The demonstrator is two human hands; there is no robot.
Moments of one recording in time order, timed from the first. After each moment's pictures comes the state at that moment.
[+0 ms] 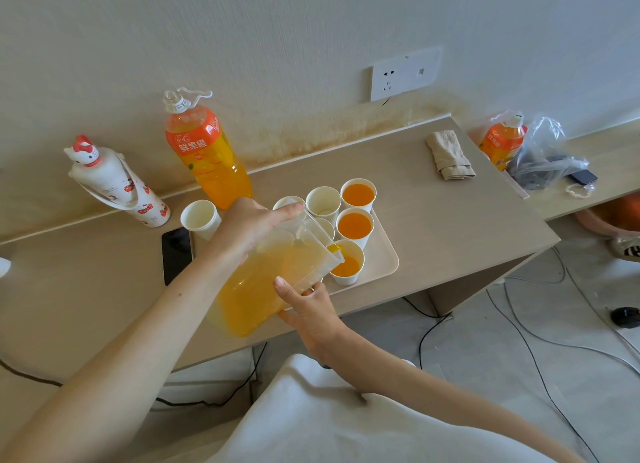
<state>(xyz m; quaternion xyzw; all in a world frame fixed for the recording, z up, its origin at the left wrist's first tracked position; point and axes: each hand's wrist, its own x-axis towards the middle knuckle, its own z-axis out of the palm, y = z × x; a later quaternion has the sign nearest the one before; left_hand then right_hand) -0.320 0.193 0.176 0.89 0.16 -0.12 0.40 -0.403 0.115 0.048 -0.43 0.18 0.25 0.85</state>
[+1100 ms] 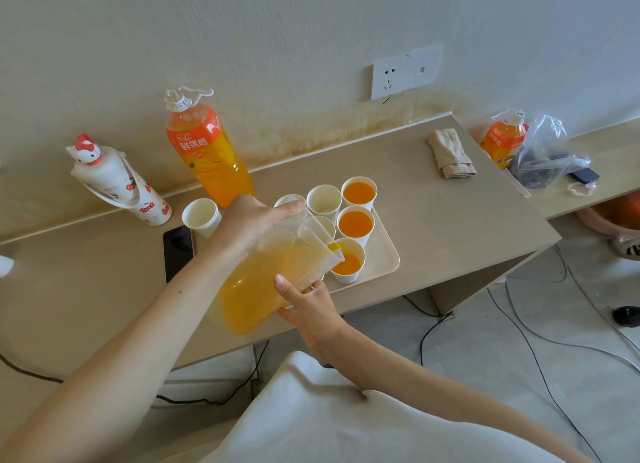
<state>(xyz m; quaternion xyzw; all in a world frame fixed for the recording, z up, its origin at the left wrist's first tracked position) -0.323 0.194 0.178 0.90 0.15 -0.11 0.39 -0.404 0.115 0.047 -0.43 0.16 0.24 0.85</state>
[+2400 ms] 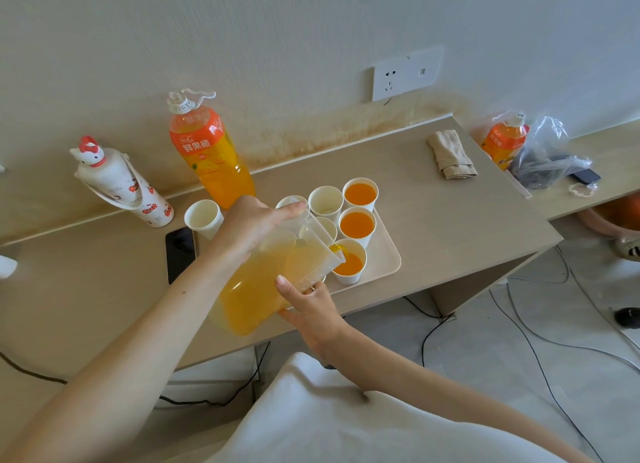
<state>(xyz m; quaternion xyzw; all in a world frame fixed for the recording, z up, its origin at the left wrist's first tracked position) -0.322 0.195 0.177 0.90 0.15 -0.11 0.40 -0.405 0.117 0.045 -0.42 0.15 0.24 0.86</state>
